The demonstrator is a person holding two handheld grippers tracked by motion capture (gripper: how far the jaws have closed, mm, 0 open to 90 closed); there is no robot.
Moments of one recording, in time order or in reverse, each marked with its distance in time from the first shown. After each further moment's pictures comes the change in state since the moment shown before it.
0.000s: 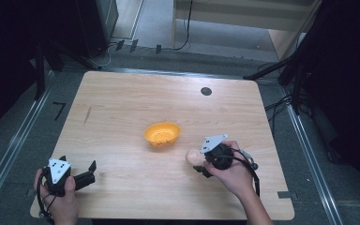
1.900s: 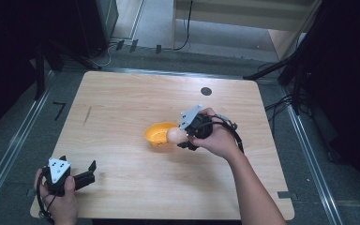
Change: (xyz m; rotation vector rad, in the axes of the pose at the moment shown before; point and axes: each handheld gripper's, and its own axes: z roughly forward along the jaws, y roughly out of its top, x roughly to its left) left arm 0.001 0.000 0.001 0.004 -0.005 -0.006; right arm -0.048 0.092 0.017 -0.021 0.135 -0.333
